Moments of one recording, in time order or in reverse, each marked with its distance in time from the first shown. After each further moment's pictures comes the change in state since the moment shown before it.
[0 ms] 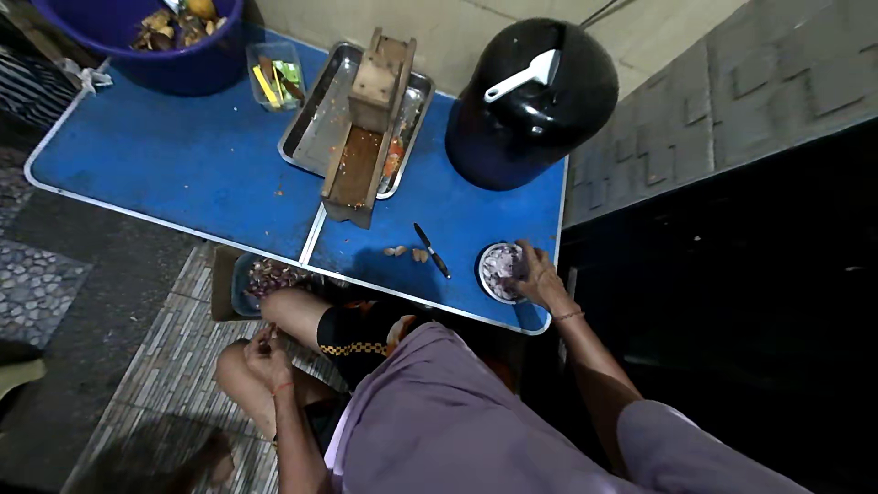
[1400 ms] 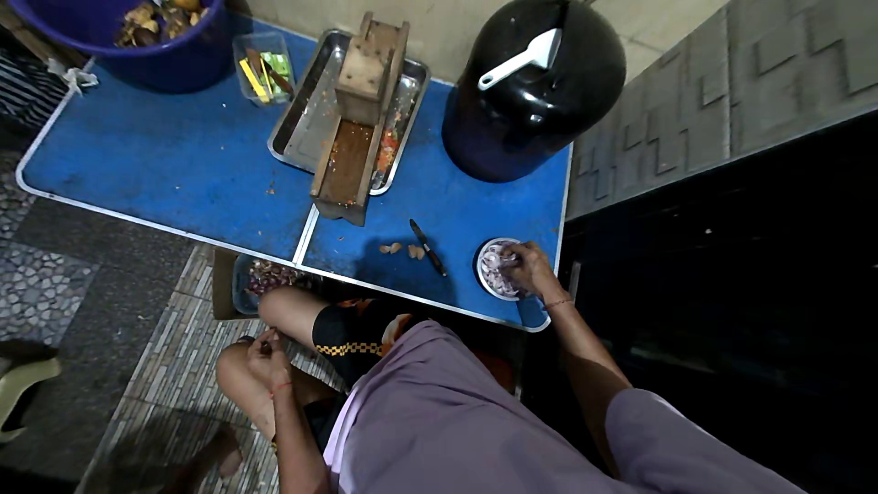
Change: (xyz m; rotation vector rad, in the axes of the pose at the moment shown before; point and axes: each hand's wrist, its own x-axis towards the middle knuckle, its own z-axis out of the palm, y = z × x) left_hand 0.000 -0.008 0.007 0.038 -0.044 -0.083; right_hand 0.028 0.013 0.015 0.109 0.004 -0.105
